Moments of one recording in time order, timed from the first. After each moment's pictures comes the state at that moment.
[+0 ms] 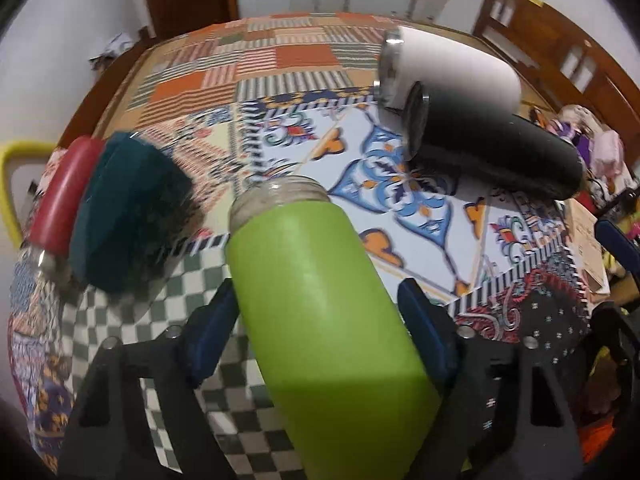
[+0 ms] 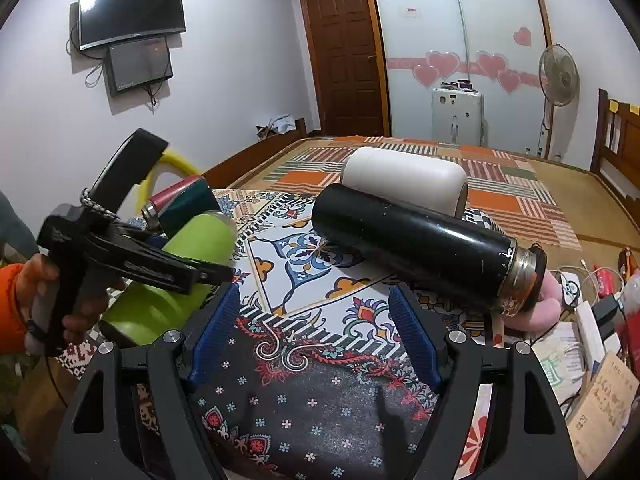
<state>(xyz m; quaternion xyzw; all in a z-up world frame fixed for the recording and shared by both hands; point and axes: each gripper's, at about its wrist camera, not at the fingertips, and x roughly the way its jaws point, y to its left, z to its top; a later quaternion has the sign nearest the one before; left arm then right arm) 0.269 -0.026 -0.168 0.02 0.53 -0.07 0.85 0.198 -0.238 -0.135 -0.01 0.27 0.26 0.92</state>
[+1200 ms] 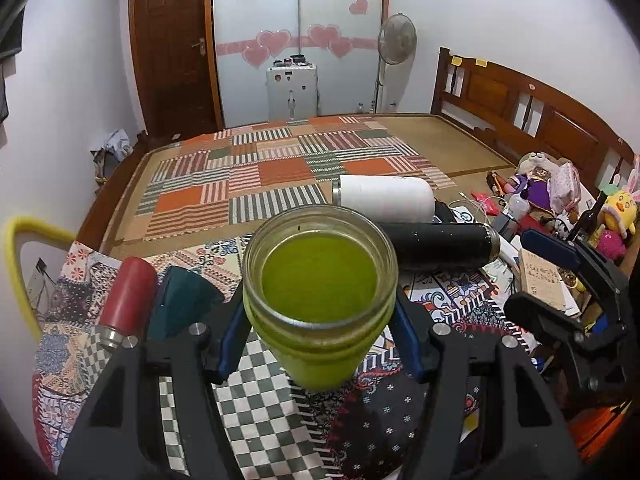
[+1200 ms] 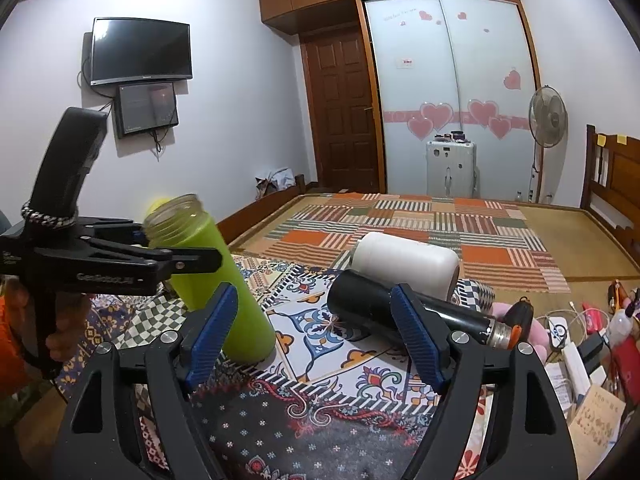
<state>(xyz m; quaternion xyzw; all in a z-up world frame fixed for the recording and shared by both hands) 0.215 -0.030 -0.060 0.03 0.35 -0.11 0.93 0.183 -0.228 -0.087 0.01 0.18 0.26 0.95</state>
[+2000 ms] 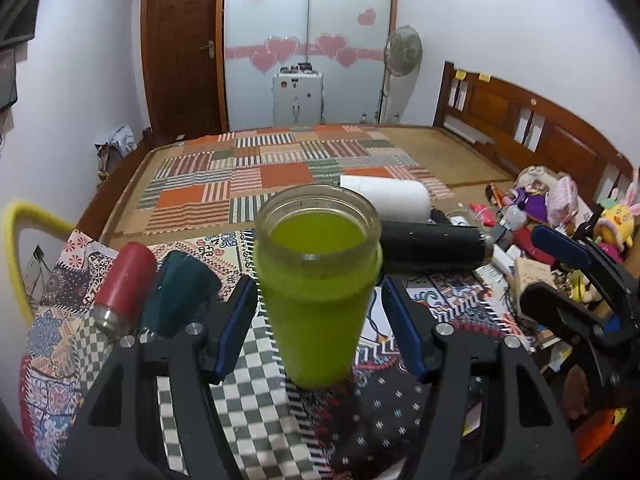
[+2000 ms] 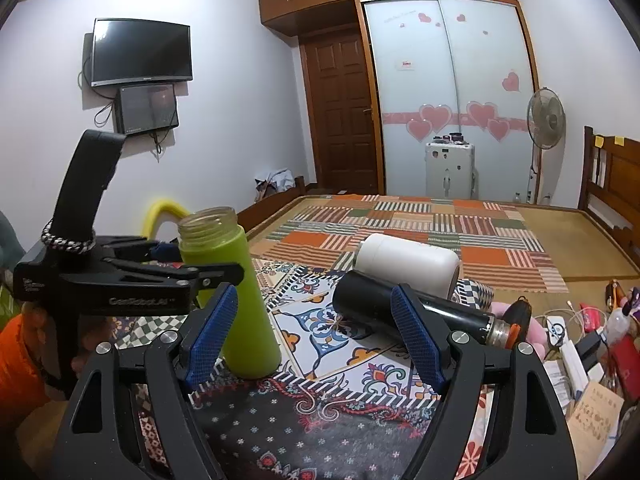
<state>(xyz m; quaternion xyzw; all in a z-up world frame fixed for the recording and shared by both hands) 0.185 -0.024 -0.062 0.01 0.33 -0.10 0.94 0.164 -0.225 -0.076 0.01 0.18 0.25 0.95</state>
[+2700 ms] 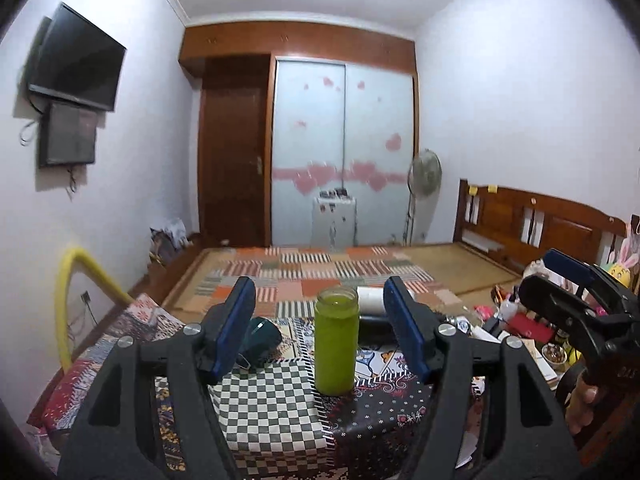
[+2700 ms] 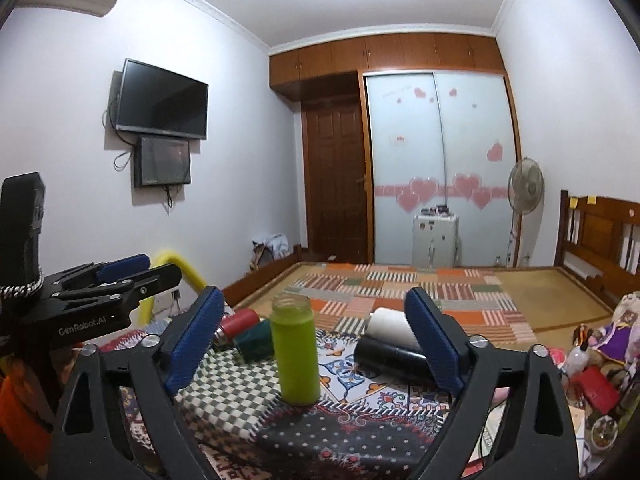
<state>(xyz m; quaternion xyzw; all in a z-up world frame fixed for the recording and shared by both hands) -0.017 0.002 0.029 -0.01 0.10 -0.03 0.99 0.029 -0.209 -0.001 0.01 0.05 0.22 0.97</state>
